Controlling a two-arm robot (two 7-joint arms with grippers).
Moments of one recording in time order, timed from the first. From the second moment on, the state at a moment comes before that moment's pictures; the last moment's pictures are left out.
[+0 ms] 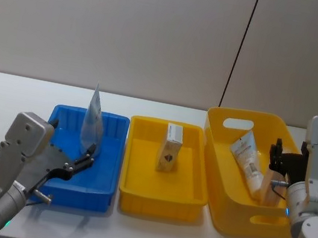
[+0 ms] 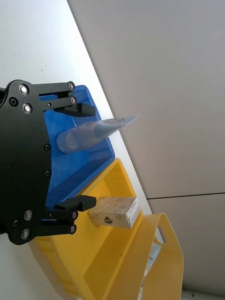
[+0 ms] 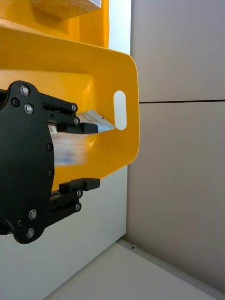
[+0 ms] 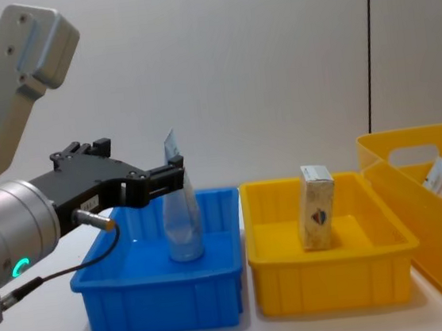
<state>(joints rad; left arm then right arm) -0.24 0.38 0.45 -1.63 -0.20 0.01 -0.01 0.30 0.10 -0.05 -1.48 -0.05 0.29 -0.16</state>
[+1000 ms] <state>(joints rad) -0.24 0.38 0.45 -1.63 -0.20 0.01 -0.01 0.28 0.07 -0.01 -1.54 0.02 0.21 -0.11</state>
